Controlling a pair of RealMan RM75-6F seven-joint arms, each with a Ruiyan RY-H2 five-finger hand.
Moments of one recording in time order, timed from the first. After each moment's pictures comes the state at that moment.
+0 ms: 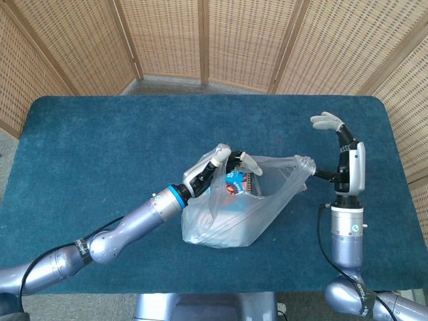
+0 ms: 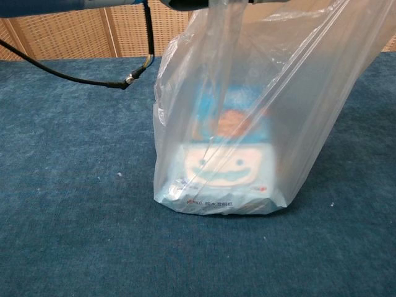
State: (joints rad) left arm -0.74 -1.70 -0.91 -1.70 0.95 0.21 -0.58; right arm 0.44 -1.41 0.53 -1.83 -1.25 1.45 0.52
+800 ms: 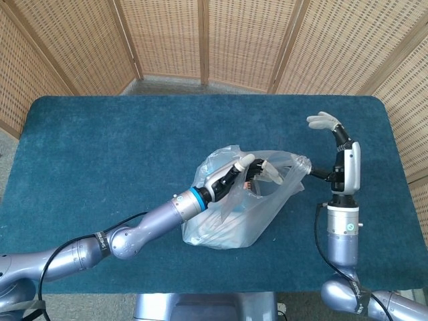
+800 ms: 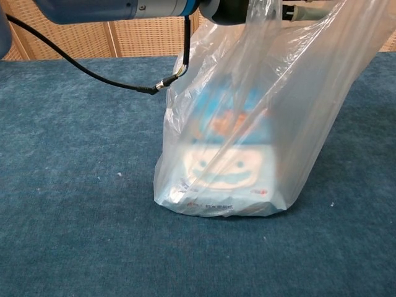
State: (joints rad) left arm -0.90 -1.73 -0.84 -1.61 0.94 0.24 -0.67; right arm 0.46 -1.44 0.53 -1.81 -1.24 1.46 0.48
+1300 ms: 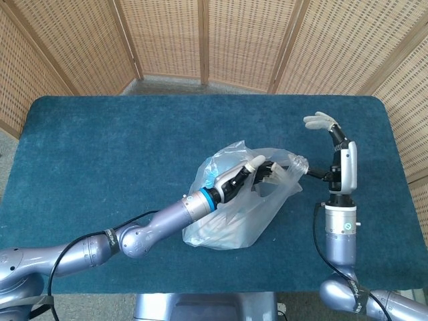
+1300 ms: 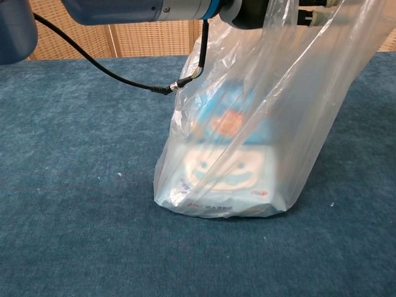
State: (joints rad) left arm -0.98 -1.75 -0.82 -1.56 0.93 0.24 -0.73; right arm 0.47 -1.45 0.53 -1.81 -1.24 1.45 0.47
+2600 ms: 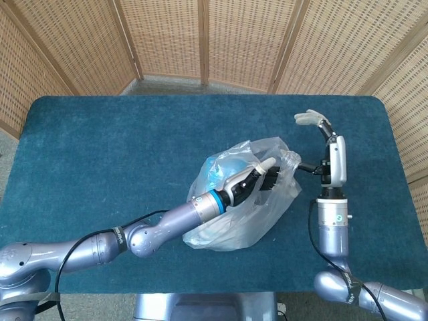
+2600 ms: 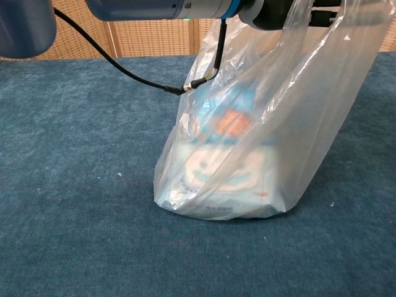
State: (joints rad) left arm -1.04 -1.76 -0.81 -1.53 0.92 0.23 -0.81; right arm 0.52 -1.48 0.54 -1.74 -1.18 1.40 0.42
